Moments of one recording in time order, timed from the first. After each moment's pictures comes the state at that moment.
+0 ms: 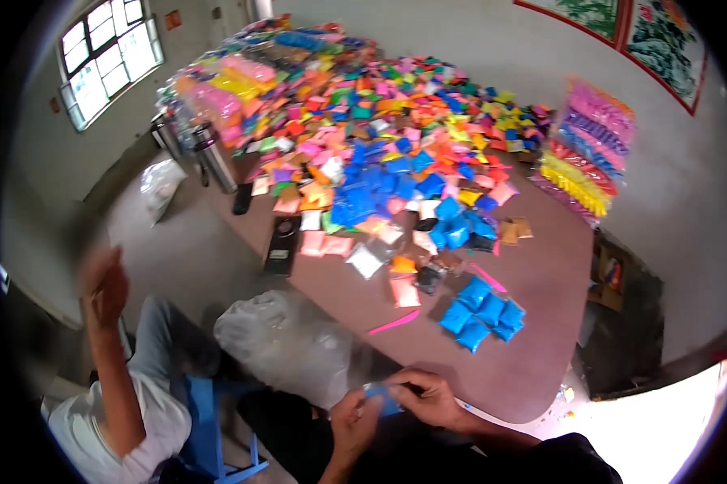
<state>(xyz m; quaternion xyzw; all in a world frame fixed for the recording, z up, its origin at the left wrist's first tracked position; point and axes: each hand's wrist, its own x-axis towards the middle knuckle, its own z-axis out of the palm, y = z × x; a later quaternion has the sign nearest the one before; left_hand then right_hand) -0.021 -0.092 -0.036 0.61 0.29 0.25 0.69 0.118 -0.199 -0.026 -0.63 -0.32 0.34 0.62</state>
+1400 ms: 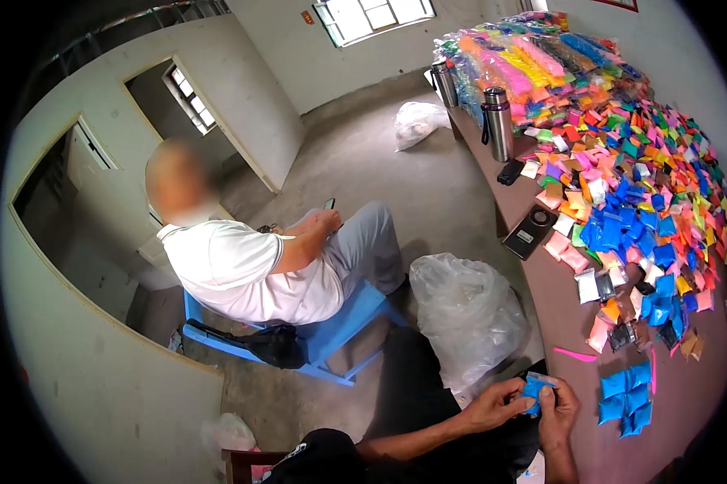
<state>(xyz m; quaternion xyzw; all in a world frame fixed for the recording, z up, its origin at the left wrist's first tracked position) -0.001 -0.095 -0.051 0.59 0.26 0.21 0.73 0.149 -0.178 -0.056 -0.60 -0.33 0.36 0.64</state>
